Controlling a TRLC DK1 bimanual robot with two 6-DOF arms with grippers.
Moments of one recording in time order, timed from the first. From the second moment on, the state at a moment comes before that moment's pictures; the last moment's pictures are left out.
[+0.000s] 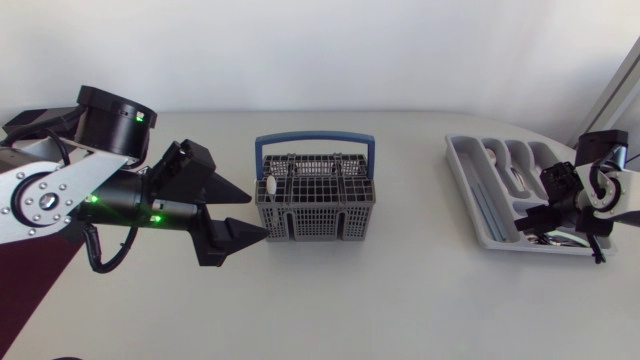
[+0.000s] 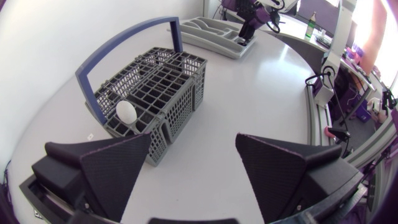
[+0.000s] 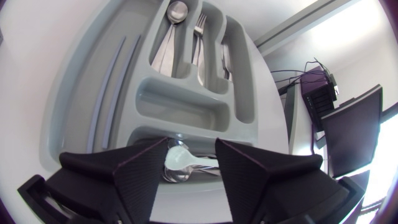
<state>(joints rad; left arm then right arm) -0.35 1.27 0.79 -0.34 0.54 0.50 -0.32 1.66 0.78 0.00 0.30 -0.52</state>
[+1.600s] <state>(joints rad) -0.20 1.42 0.76 -0.14 0.56 0.54 0.66 1.77 1.35 -0.42 -0.18 0.02</state>
